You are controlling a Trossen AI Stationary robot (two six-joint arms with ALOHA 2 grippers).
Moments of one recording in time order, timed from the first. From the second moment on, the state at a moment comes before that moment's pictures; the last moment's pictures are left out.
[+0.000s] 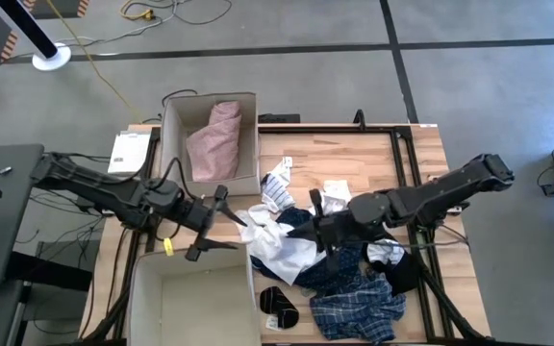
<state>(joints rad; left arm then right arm) -0.27 1.02 0.84 0.17 0.07 0.15 0.33 1.36 1.14 0.06 0.16 -0.34</state>
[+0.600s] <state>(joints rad) -0.27 1.15 0.84 0.43 -0.14 0.17 0.31 1.36 1.26 0.06 0.16 -0.43</state>
